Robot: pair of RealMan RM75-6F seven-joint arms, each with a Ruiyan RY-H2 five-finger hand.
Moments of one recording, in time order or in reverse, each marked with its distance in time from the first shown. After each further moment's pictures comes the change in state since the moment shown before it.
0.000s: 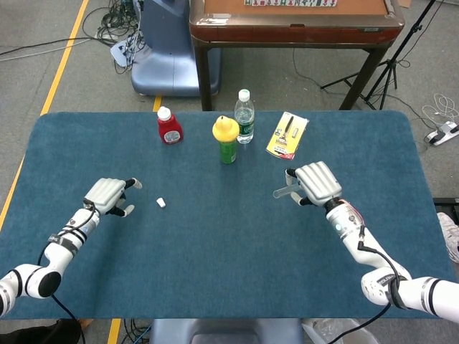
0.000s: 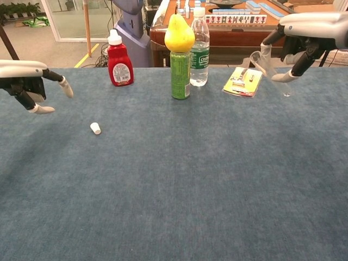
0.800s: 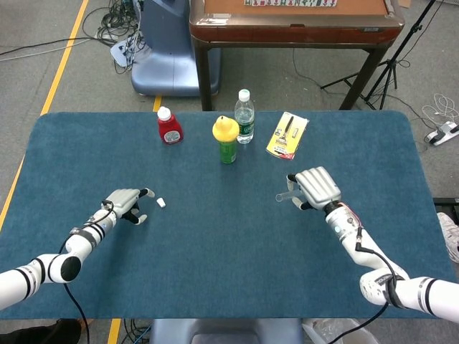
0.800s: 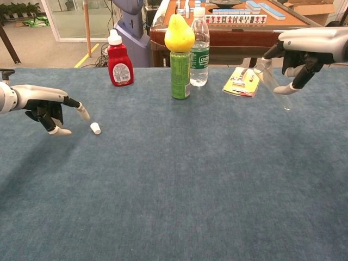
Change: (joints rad) left arm -0.147 -0.093 0.092 0.099 -0.244 -0.148 -0.007; right arm 0.007 -0.020 -0.033 0.027 0.030 -0.022 -0.009
